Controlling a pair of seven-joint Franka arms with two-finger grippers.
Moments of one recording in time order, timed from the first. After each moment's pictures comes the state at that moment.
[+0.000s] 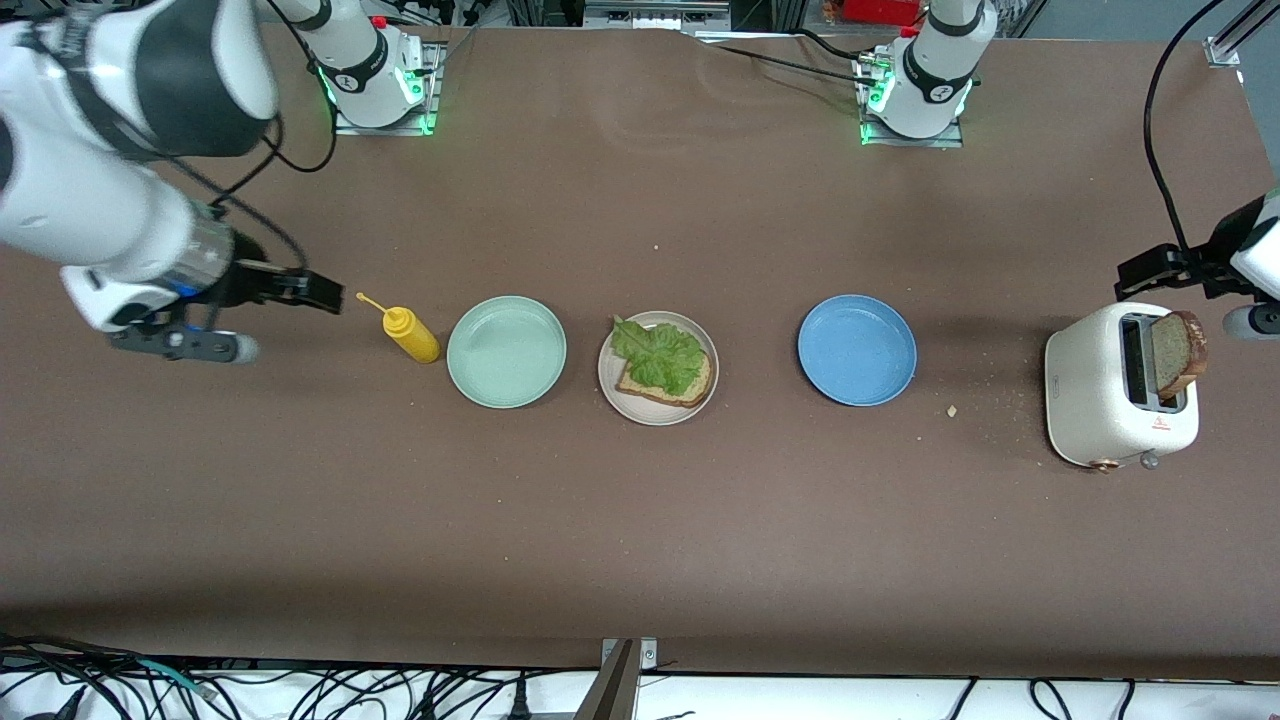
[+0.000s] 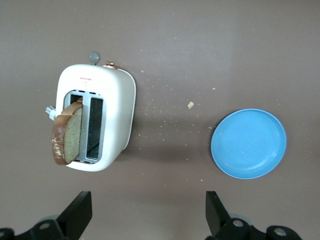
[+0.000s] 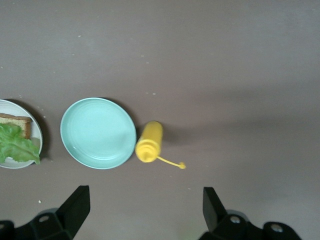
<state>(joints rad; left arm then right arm) 0.07 0.15 0.03 -1.54 0.06 1.59 0.05 0.75 0.31 -0.72 -1.44 0.27 1.53 0.15</state>
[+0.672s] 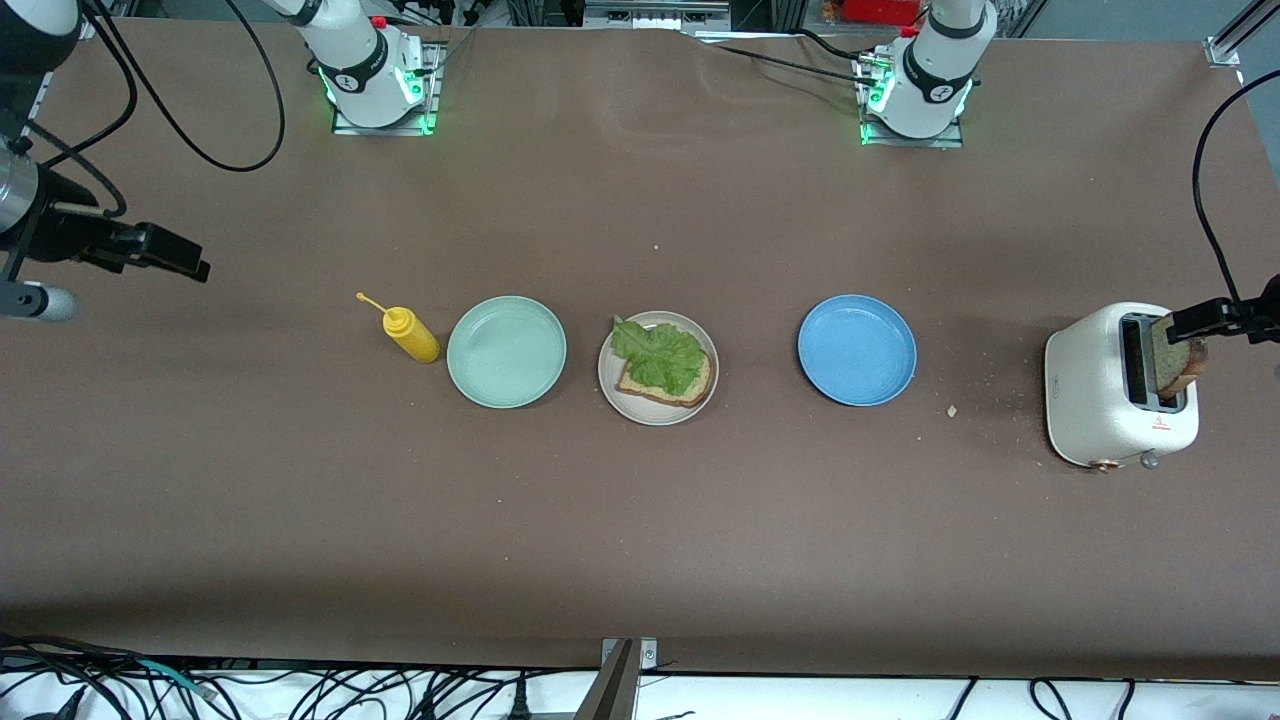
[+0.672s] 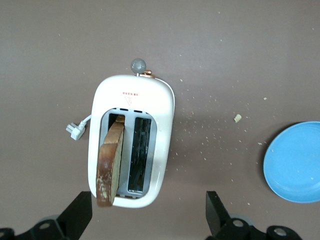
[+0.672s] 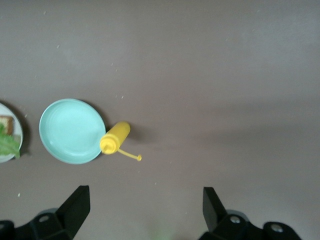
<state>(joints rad) 0.23 0.24 0.03 -1.64 0.06 1.81 0.22 0.13 0.15 -0.09 -1.42 0.05 1.46 0.14</state>
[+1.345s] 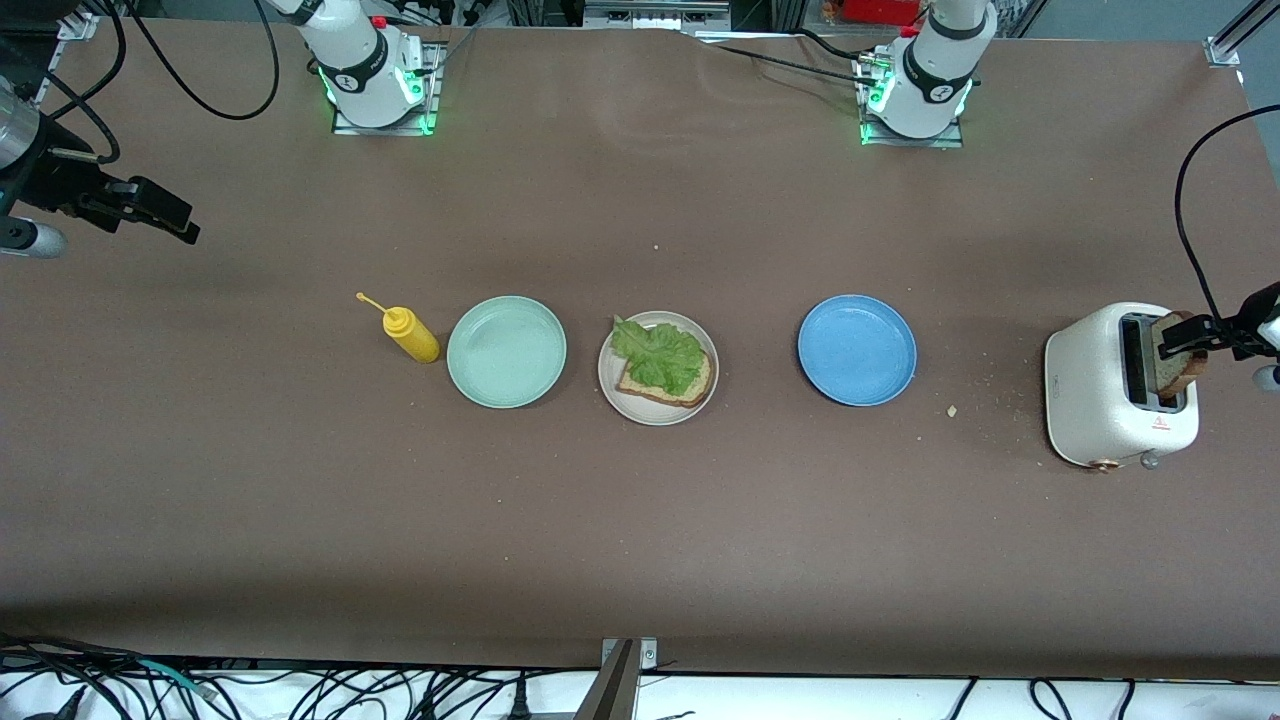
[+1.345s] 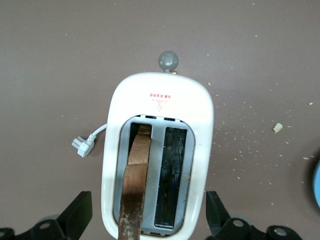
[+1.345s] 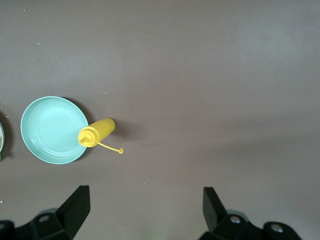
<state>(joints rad) 0.32 0.25 0.03 -1.83 0.06 2.08 0.31 0.04 -0.08 -0.05 -1.76 0.01 1.64 0.14</state>
